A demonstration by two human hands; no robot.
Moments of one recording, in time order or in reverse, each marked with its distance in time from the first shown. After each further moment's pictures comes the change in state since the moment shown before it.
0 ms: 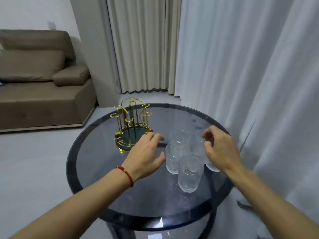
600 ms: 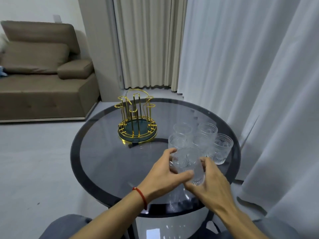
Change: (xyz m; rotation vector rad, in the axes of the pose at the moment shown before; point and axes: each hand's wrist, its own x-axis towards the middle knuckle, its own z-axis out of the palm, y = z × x) left_hand -0.051 0.035 0.057 -0.794 -0.168 -0.424; right_hand -0.109 -0.014 0.038 0.073 -0.212 0.133
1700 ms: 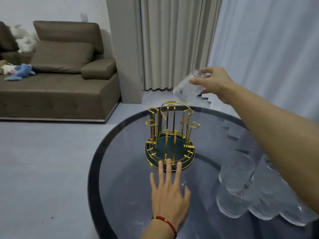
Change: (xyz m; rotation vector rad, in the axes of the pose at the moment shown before) left_hand 0.103 -0.130 -0.071 0.976 0.291 -0.140; right_hand 0.405 -0.164 0.023 0.431 -0.109 -0.064
